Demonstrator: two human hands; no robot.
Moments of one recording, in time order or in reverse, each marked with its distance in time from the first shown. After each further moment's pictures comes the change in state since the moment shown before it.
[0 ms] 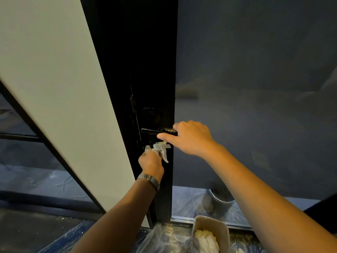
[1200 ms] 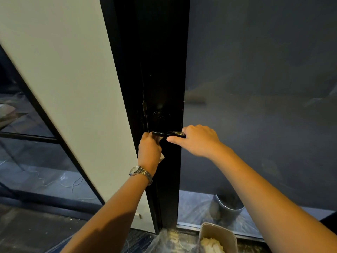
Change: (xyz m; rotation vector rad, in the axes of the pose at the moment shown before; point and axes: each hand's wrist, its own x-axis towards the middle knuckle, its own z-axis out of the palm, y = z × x) left_hand 0.022 0.040 -0.023 0.982 -0.187 0.975; right_hand 0.002 -0.002 -0.003 0.007 -0.040 0.010
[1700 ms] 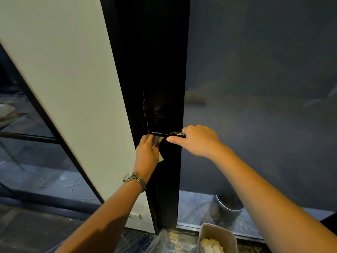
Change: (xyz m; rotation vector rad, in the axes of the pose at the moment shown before) left_hand -0.014 -0.008 -0.008 -0.045 -0.012 0.133; right_hand 0.000 -0.002 0.000 0.005 -0.006 0.003
